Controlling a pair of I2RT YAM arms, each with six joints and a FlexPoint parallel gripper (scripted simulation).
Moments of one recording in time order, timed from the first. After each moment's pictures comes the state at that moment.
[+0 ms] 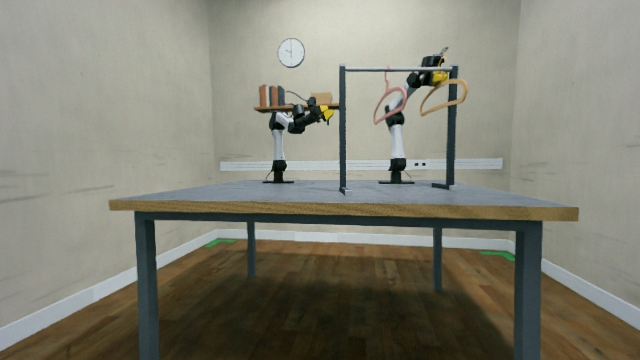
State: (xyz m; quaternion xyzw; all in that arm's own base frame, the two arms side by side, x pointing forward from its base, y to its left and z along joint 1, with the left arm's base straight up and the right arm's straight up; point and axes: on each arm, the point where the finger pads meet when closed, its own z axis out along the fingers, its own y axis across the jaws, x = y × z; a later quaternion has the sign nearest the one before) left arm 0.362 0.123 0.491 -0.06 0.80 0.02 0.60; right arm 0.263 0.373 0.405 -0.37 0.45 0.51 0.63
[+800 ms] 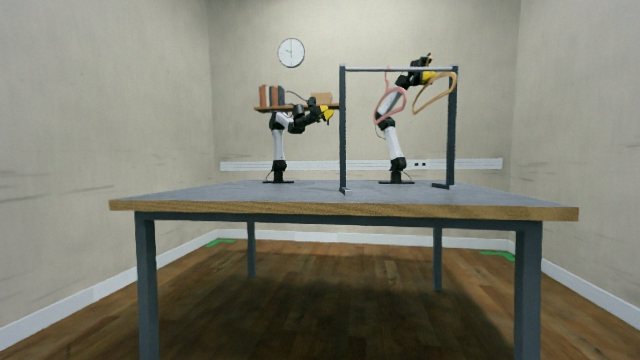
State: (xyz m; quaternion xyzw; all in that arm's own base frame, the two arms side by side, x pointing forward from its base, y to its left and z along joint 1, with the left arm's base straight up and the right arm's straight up) left arm 0.250 0.110 0.537 -0.06 0.76 0.06 0.64; right arm 0.263 0.373 0.405 -0.37 0.45 0.51 0.63
